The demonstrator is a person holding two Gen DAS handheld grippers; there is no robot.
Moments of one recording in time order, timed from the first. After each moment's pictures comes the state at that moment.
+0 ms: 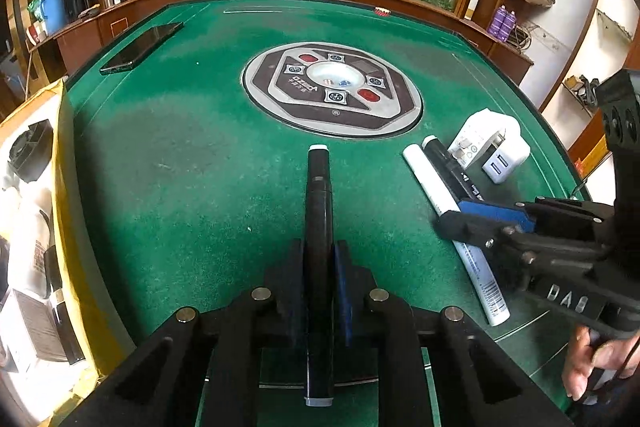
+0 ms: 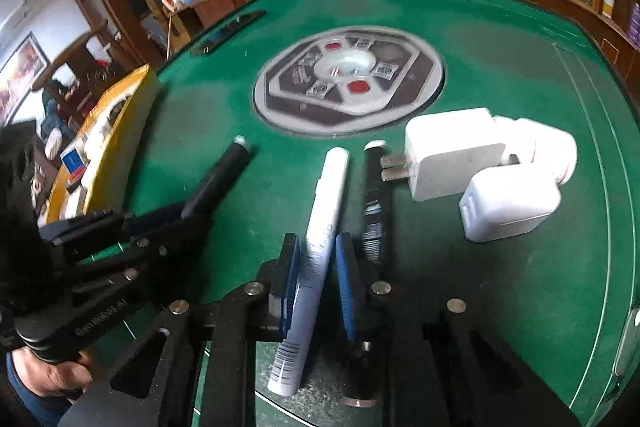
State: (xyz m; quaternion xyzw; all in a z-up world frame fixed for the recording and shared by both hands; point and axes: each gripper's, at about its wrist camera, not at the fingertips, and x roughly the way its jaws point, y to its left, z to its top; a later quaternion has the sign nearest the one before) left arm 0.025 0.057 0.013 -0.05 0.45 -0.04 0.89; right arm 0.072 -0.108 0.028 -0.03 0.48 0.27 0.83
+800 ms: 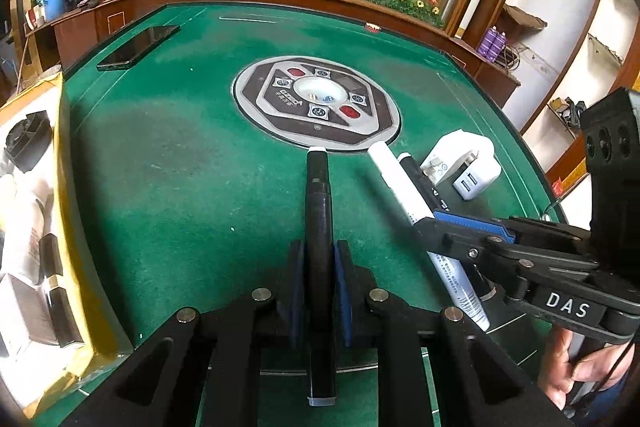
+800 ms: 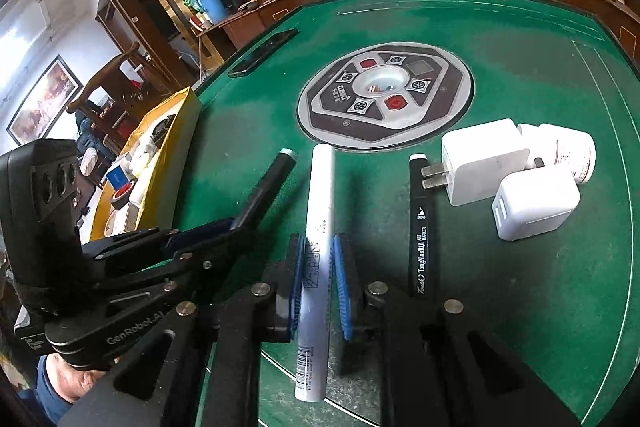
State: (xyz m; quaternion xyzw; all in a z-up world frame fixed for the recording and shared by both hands) left arm 0.014 0.060 0.027 -0.10 0.43 -0.07 0.89; right arm 0.062 -0.112 0.045 0.04 0.47 0.32 0.82
